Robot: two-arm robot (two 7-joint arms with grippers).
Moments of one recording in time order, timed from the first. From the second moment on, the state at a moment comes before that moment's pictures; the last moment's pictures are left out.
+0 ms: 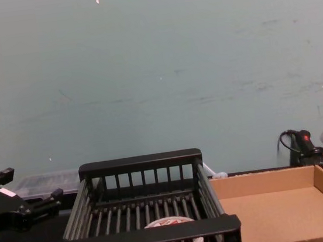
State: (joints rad) left arm -0.20 0.60 0.45 -1.41 -0.25 -0.12 0.03; right arm 0.11 0.58 -0.46 -1.71 0.25 0.57 0.46
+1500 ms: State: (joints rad) left arm -0.20 0.60 0.45 -1.41 -0.25 -0.12 0.03; right arm 0.16 0.54 -0.36 -1.70 0.35 0.54 0.37
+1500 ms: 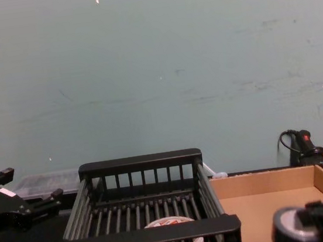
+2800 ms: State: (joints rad) left arm -0.20 0.60 0.45 -1.41 -0.25 -0.12 0.03; right arm 0.32 0.38 -0.32 -1.46 0.25 0.54 0.27
